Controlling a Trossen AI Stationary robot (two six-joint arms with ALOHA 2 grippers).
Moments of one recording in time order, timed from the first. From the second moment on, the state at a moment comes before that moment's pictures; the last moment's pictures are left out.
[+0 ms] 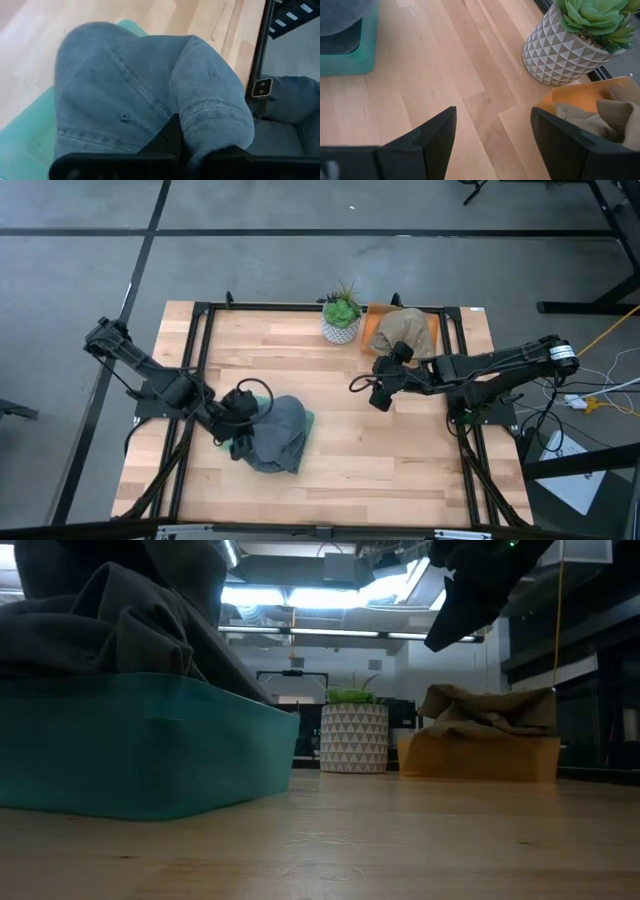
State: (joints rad) left arm -0.57 1.17 1.08 -0.83 -0.27 -0.97; right arm 0.13 1.23 0.96 -0.62 0.53 0.33
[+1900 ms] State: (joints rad) left arm -0.52 1.46 1.31 -1.04 -0.24 -0.56; right arm 0.13 1.23 0.96 -0.59 0.53 0.31
